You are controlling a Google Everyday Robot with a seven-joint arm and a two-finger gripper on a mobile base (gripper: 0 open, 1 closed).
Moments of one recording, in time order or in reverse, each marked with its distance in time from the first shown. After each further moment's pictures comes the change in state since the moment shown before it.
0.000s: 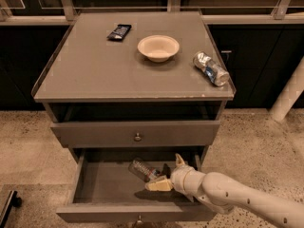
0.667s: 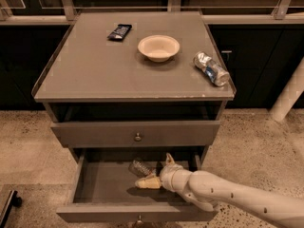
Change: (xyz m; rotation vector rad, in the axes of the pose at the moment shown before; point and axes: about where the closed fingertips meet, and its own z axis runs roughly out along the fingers) arm -0.003 0.013 0.043 -0.001 -0.010 0.019
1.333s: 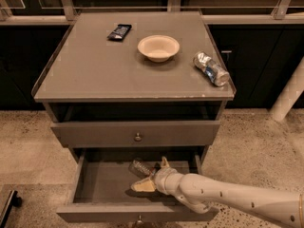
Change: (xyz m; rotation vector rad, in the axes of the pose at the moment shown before) arm 0.021 0.011 0.027 0.021 0.044 -0.014
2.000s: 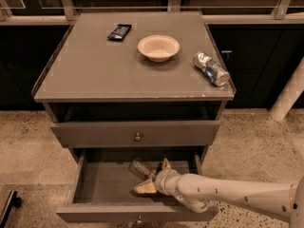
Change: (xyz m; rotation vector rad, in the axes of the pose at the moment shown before) arm 0.024 -0.012 0.013 0.039 0.072 -0.047
